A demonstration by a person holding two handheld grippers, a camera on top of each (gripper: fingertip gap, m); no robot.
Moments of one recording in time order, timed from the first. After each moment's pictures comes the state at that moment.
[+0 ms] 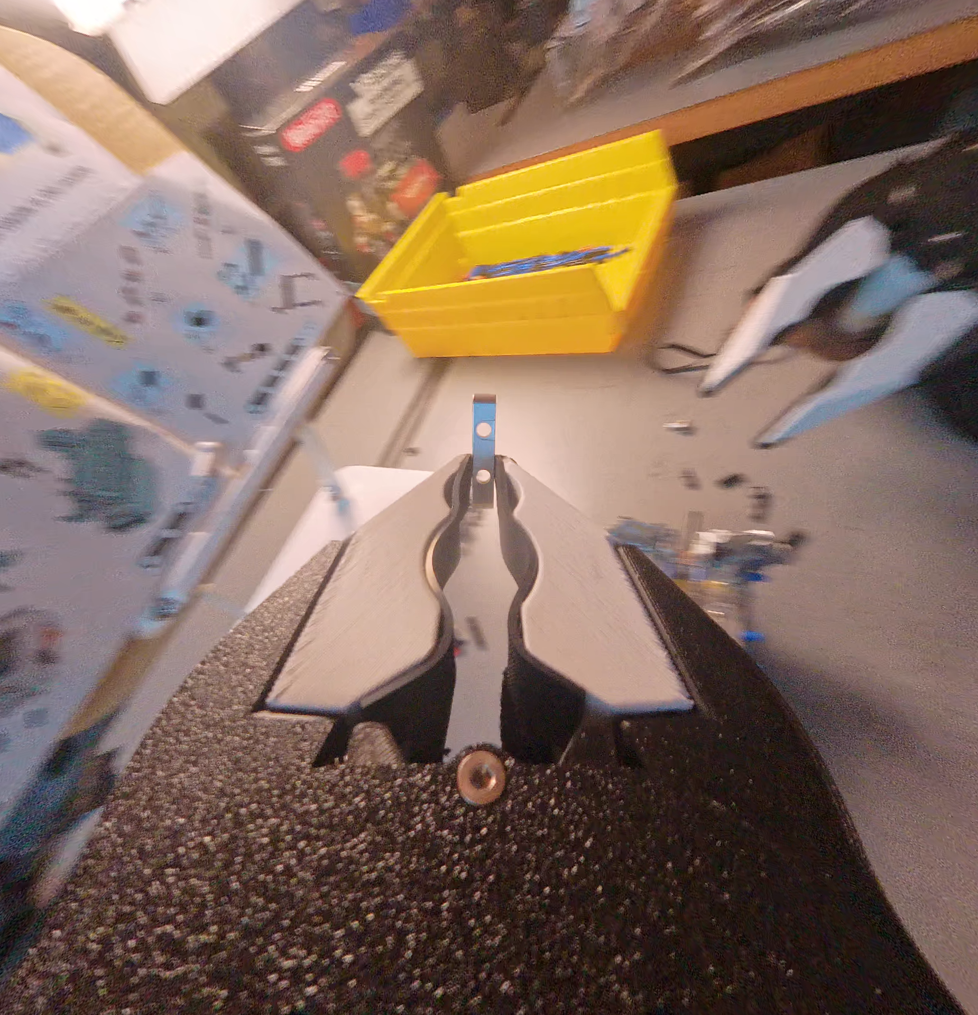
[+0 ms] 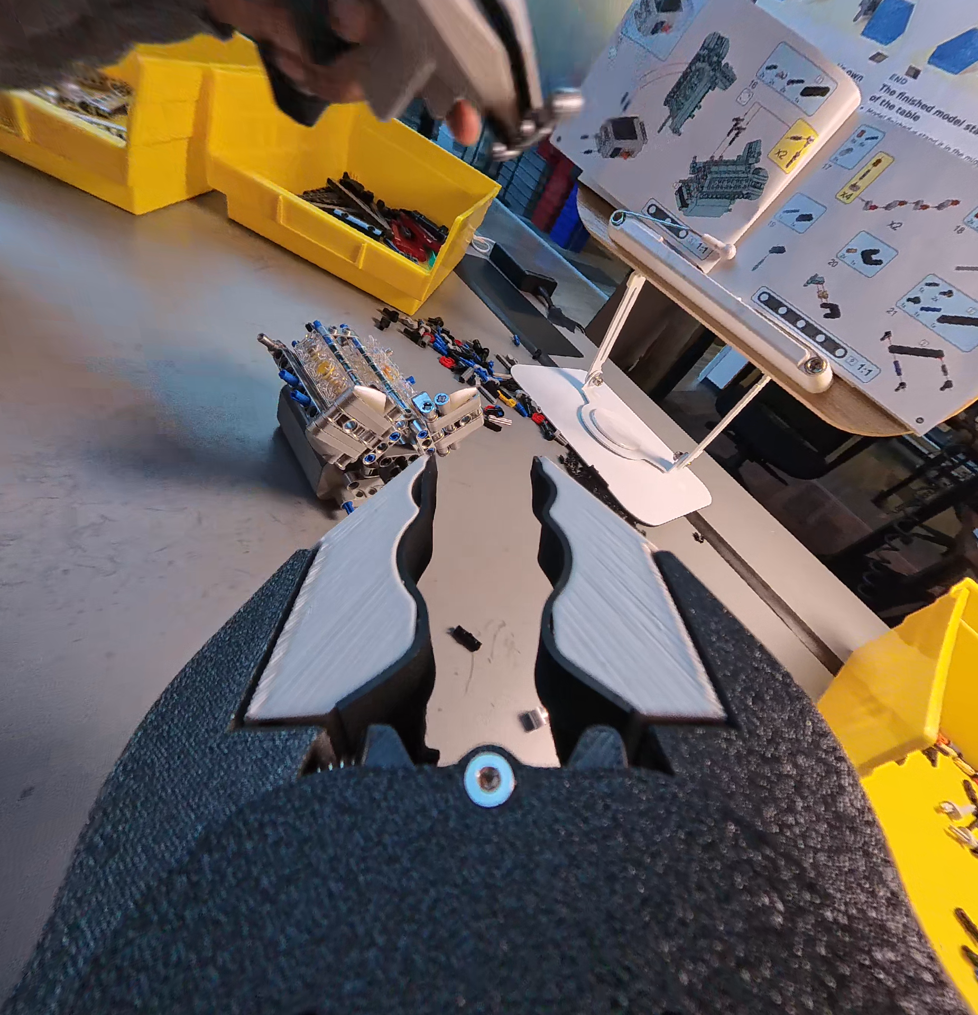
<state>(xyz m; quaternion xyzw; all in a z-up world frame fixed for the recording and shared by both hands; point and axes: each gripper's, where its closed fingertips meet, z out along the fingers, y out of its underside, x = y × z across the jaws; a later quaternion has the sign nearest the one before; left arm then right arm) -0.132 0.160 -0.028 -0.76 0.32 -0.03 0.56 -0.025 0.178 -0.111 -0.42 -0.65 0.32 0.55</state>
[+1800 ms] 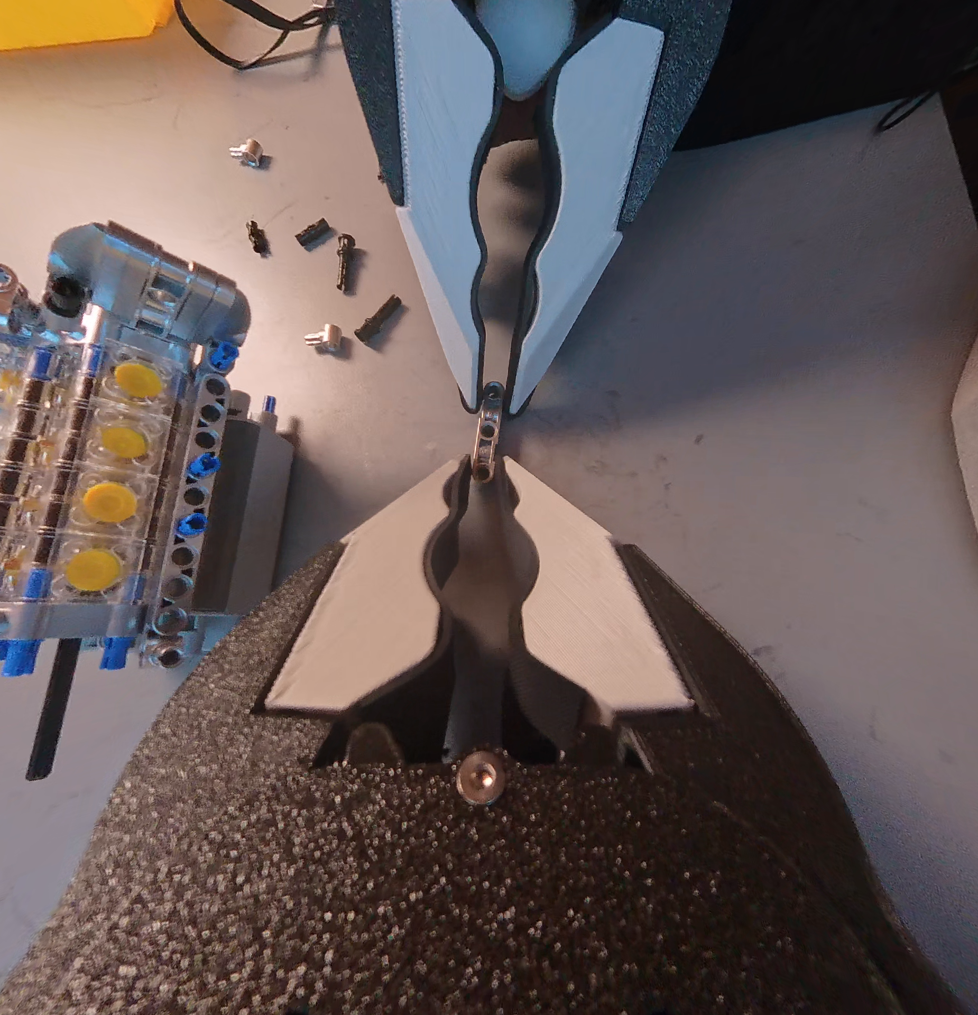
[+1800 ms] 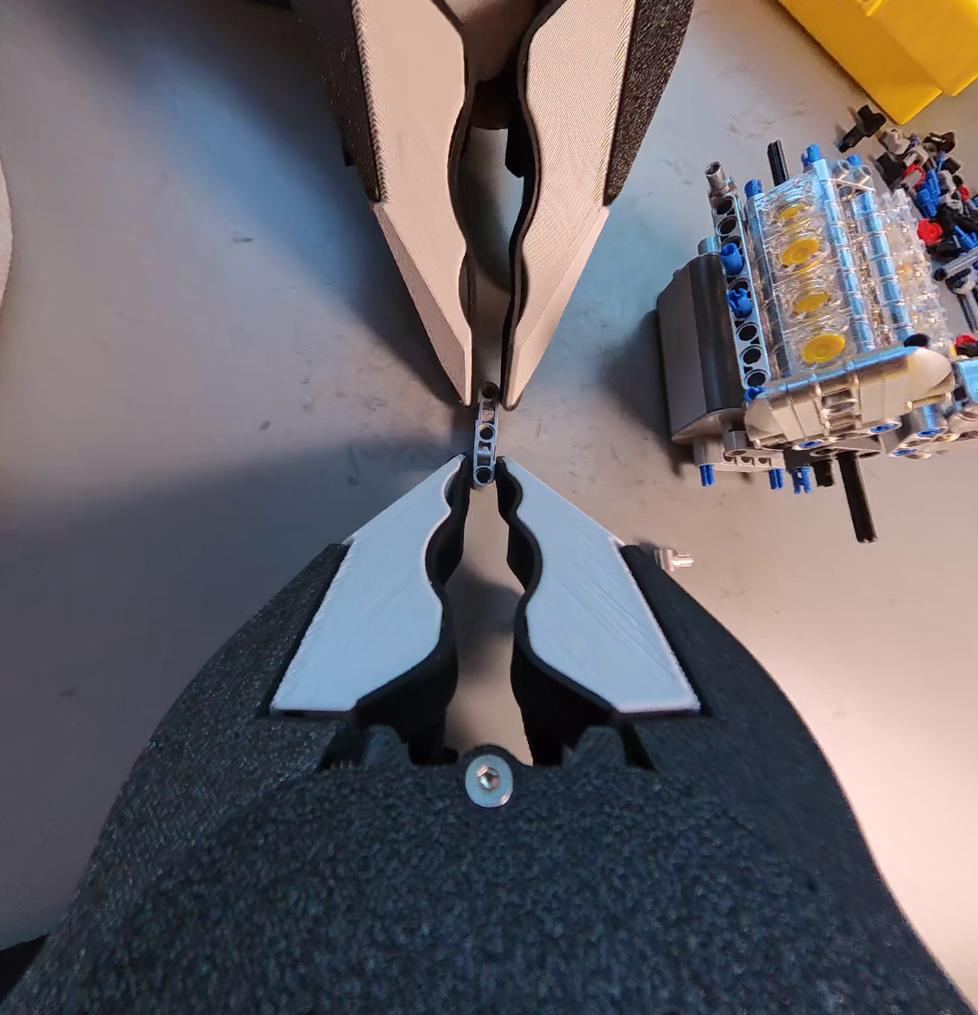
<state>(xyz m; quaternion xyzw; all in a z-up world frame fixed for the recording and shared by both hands) -0.025 0.049 -0.208 -0.82 0.40 -0.11 0.39 -0.011 0.068 -0.211 -0.36 -0.84 0.30 0.25</state>
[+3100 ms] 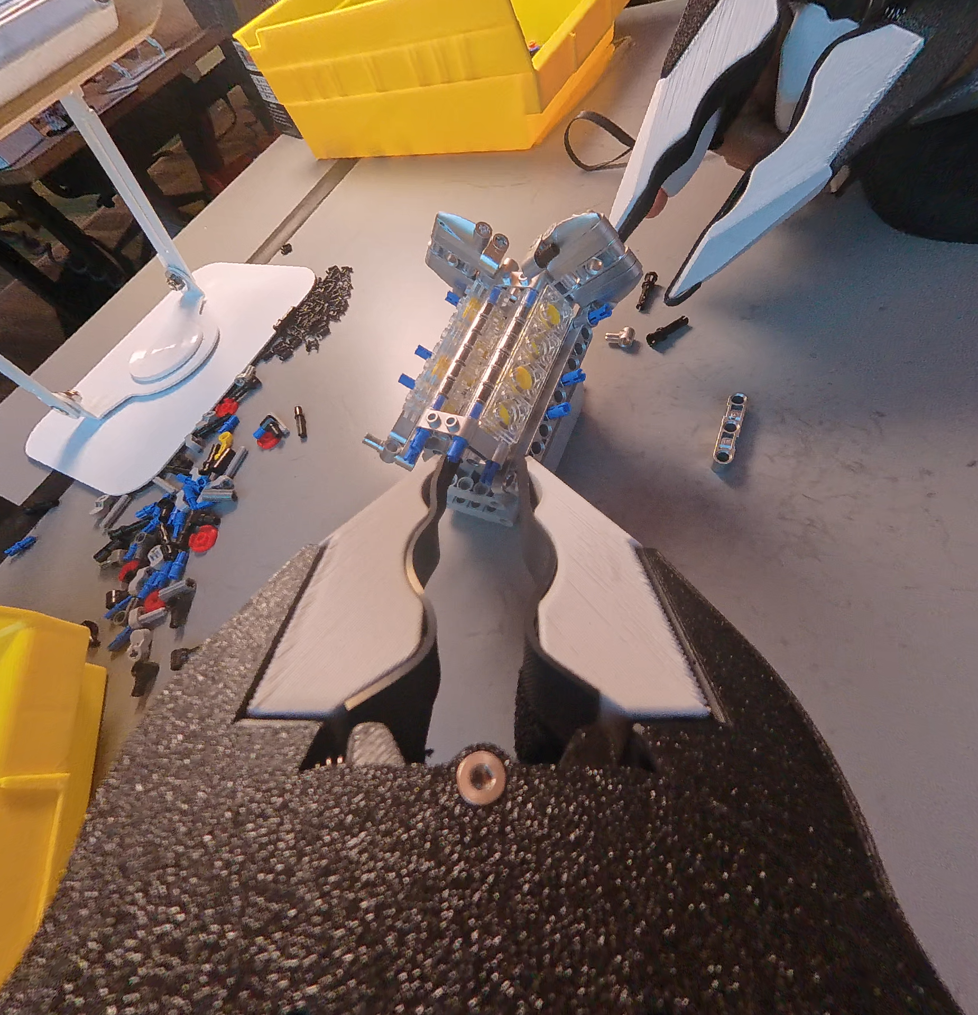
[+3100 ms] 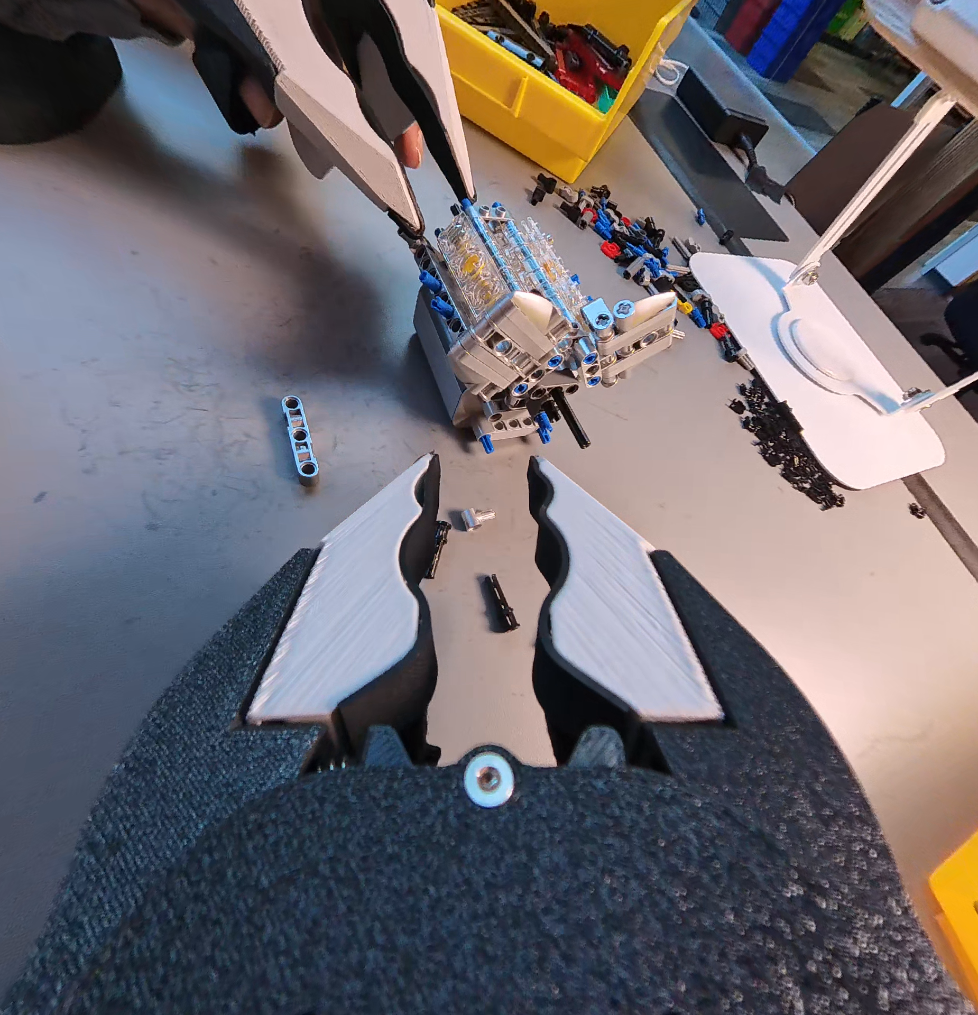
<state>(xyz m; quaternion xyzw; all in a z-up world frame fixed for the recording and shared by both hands) -0.128 0.081 -0.161 -0.81 0.26 -0.02 0.52 -0.031 0.137 -0.172 -0.45 -0.74 0.31 0.40</state>
